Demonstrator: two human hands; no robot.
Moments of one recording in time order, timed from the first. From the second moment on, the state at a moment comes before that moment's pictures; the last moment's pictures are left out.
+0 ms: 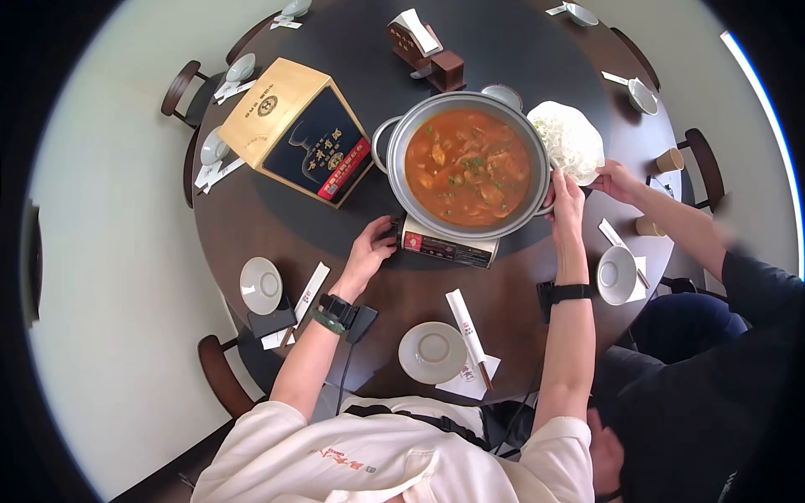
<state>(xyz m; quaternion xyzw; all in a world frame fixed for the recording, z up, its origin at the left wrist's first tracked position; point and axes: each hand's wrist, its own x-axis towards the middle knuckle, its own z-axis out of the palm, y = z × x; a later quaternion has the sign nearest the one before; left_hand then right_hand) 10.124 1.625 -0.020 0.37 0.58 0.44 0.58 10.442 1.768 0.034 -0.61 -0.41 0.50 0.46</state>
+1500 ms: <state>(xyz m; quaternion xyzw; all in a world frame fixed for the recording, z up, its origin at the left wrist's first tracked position) 10.064 1.501 0.038 0.27 0.40 0.44 0.76 10.270 1.093 0.178 -0.68 -0.05 0.19 0.70</state>
